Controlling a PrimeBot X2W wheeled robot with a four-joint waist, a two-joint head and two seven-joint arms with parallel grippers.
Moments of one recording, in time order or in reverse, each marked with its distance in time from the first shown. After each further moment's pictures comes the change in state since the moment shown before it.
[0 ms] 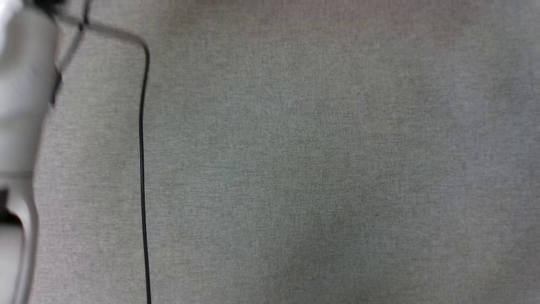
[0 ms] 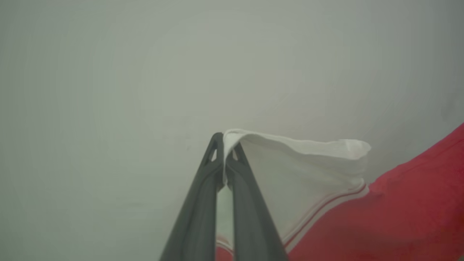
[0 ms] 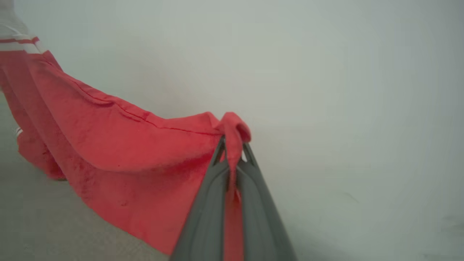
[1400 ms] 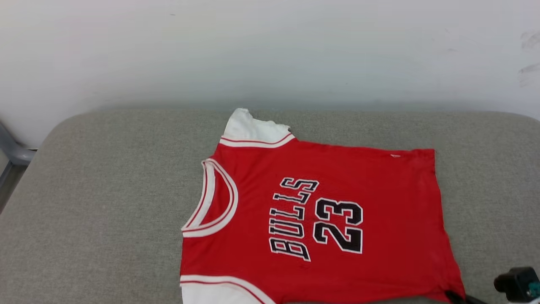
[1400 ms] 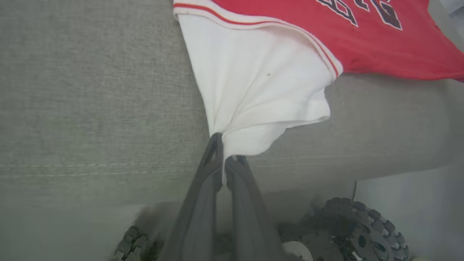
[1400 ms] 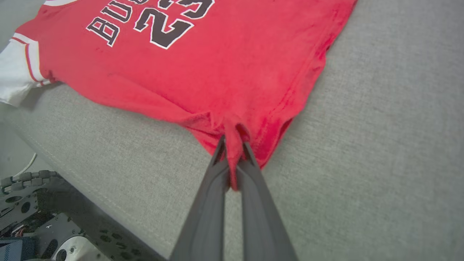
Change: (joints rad) left arm 1.661 0.175 -0.099 -0.675 -0.447 0.257 0.288; right arm 1.299 -0.263 0.030 -0.418 0.250 0.000 0.059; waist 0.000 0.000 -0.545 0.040
